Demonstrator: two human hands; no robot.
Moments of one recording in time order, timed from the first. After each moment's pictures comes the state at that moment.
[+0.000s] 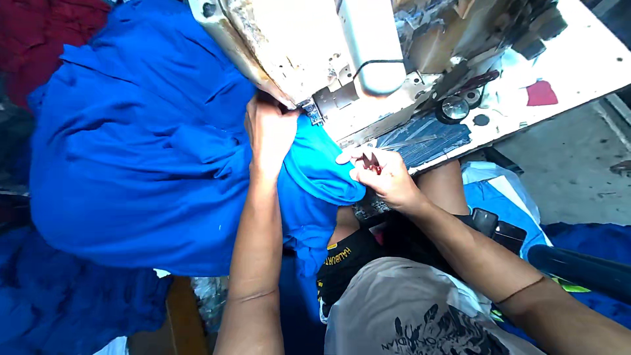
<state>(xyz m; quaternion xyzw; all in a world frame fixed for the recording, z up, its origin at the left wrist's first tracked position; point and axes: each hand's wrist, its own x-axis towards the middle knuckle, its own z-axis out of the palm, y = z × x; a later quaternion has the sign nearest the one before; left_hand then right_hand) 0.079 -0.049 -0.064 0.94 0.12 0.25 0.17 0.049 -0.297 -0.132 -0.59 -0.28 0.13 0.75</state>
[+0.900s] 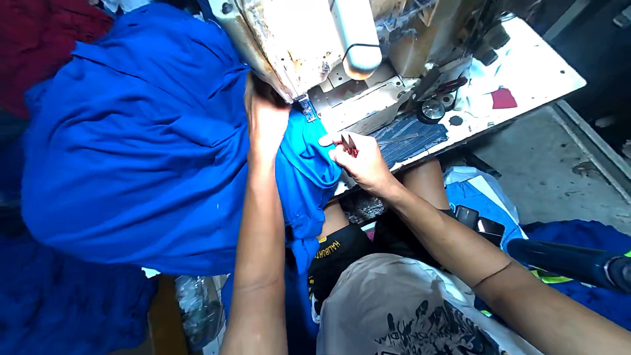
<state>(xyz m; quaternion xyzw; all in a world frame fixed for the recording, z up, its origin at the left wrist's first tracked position) 0.087 -0.041 -0.064 0.92 0.05 0.33 0.22 0.035 -0.284 -0.114 -0.64 -0.27 0.08 0.71</state>
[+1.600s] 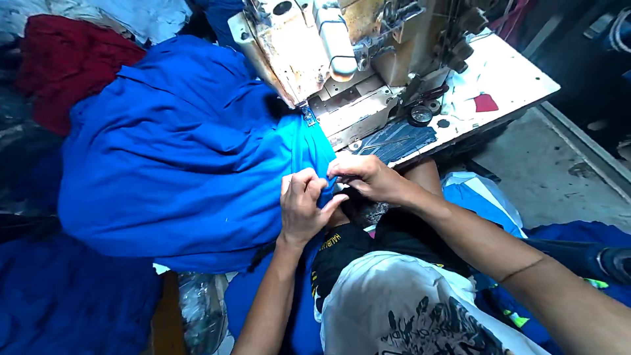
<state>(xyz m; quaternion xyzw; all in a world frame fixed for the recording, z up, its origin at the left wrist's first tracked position) -0.079 -0.125 -0.116 0.89 -0.13 0.39 0.17 0.040 -0.315 -0.119 -0.65 -0.57 -0.02 0.51</state>
